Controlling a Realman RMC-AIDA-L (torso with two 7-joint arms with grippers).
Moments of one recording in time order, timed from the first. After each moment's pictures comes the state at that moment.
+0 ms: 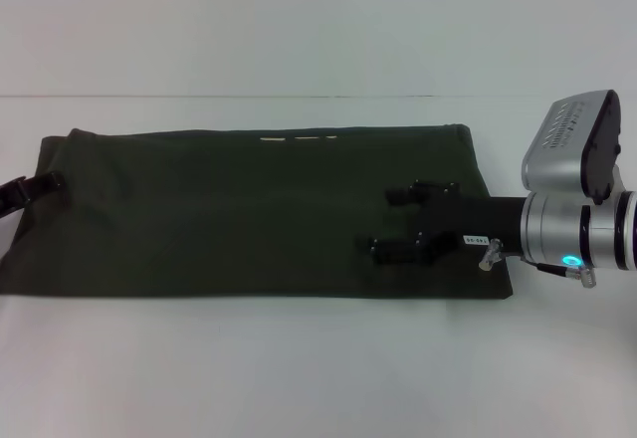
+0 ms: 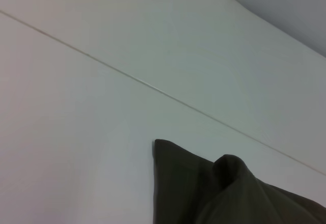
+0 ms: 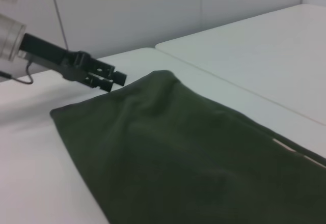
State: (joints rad) left arm -0.51 -2.03 0.61 0.61 2.08 0.77 -2.14; right arm 0.70 2.10 -1.00 -0.46 -1.84 -1.07 1.31
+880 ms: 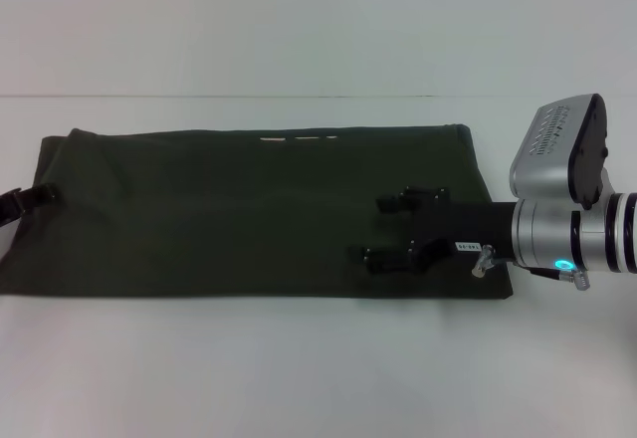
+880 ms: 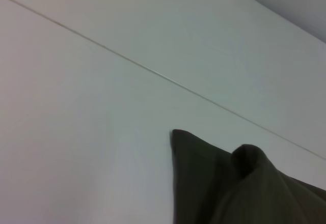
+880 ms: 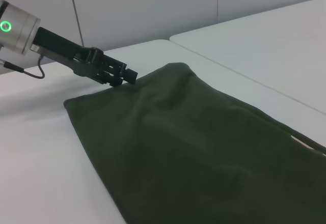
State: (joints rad) left arm -0.50 -2.03 0.61 0.59 2.10 0.75 -2.14; right arm 0.71 2.10 -1.04 -0.46 -1.84 -1.07 1.31
